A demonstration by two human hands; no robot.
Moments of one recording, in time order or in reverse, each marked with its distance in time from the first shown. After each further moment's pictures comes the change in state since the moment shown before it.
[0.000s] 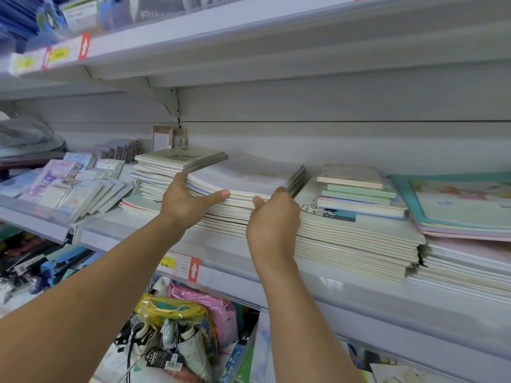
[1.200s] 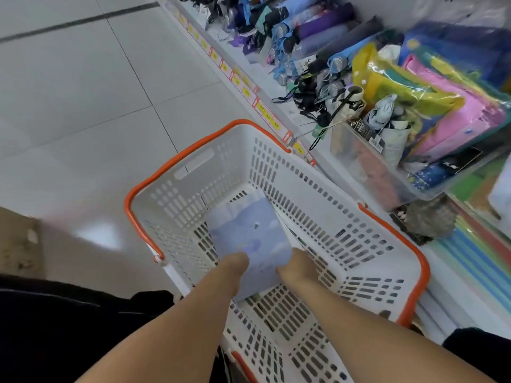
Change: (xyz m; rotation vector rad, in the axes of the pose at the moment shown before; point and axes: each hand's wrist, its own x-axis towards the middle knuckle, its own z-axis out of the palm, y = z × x) left_hand -0.413 -0.397 -0.163 -0.362 0.110 -1.530; right_hand -0.462 0.277 0.182 -0.616 -1.383 0.207
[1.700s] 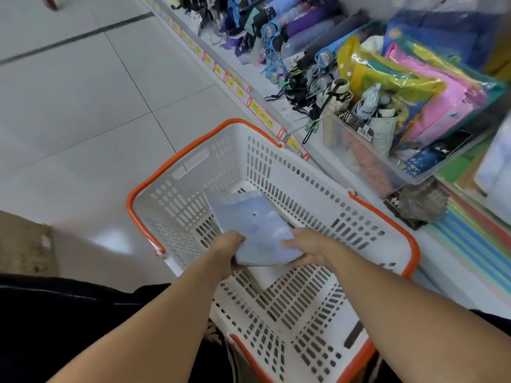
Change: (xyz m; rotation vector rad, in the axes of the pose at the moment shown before) left_hand -0.026 0.013 -0.015 -0.099 0.109 0.133; right_hand 0.024 0.006 -0.055 0.534 -0.472 0.101
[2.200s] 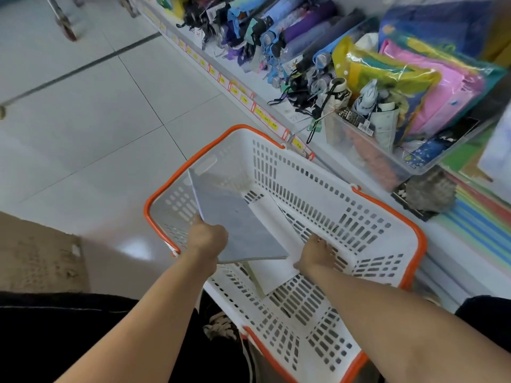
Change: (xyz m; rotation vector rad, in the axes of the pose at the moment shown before) left_hand -0.043 0.029 -0.037 0.158 0.280 0.395; right_hand 0.027 0.047 0.035 -0.848 0.568 0.004
